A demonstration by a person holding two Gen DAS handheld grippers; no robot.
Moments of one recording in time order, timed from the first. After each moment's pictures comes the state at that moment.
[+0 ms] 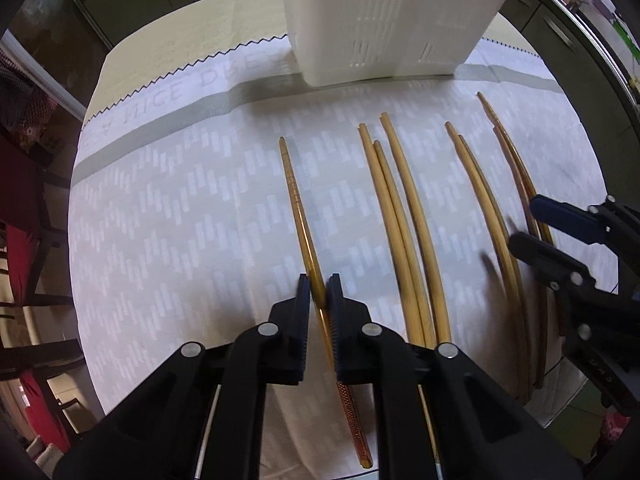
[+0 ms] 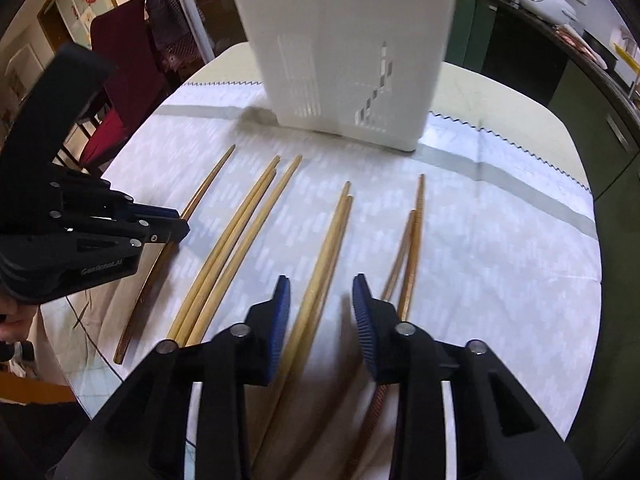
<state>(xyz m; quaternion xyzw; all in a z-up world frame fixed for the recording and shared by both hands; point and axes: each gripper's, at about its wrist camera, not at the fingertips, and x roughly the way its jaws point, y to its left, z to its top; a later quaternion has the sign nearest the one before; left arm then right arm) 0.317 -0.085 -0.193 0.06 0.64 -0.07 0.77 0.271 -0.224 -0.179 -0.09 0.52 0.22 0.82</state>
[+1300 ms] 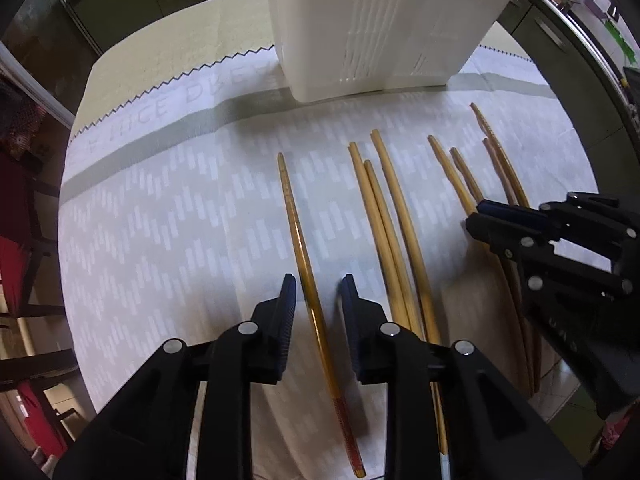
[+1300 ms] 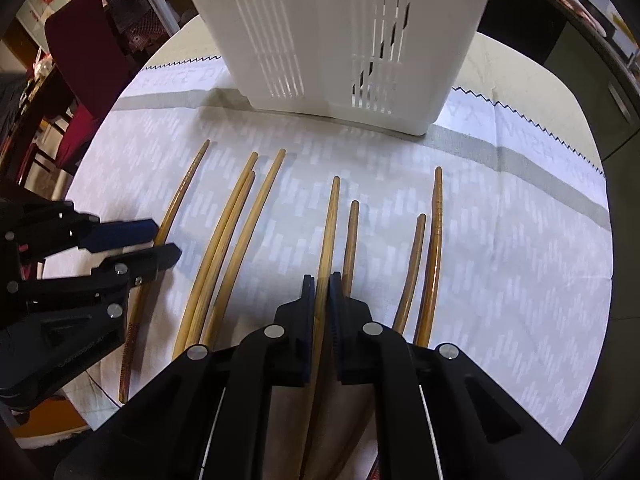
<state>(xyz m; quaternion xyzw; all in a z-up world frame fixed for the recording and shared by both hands) 0.325 -0.070 -0.196 0.05 0.63 -0.09 0.77 0.325 -0.190 -0.203 -0.08 0.60 0.17 0.78</state>
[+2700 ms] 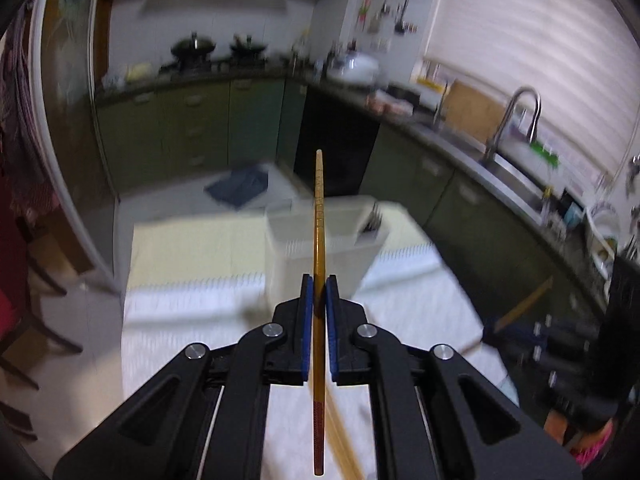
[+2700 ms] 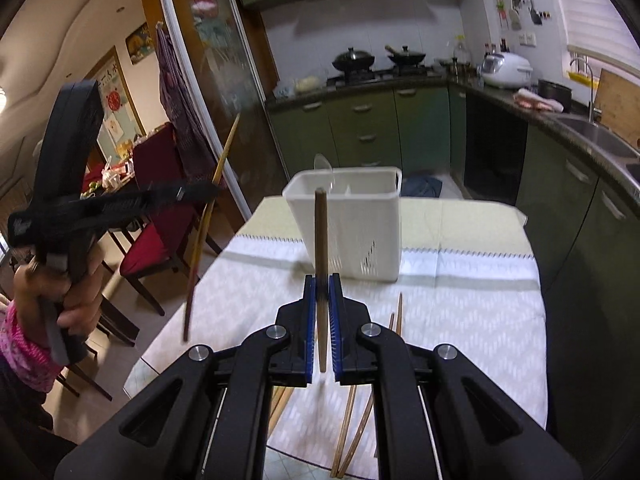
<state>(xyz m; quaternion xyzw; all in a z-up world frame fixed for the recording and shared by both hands) 0.276 -0.042 0.026 -0.05 0.35 -0.15 0.92 0.206 -0.278 -0.009 0.04 0.34 0.24 0.91</state>
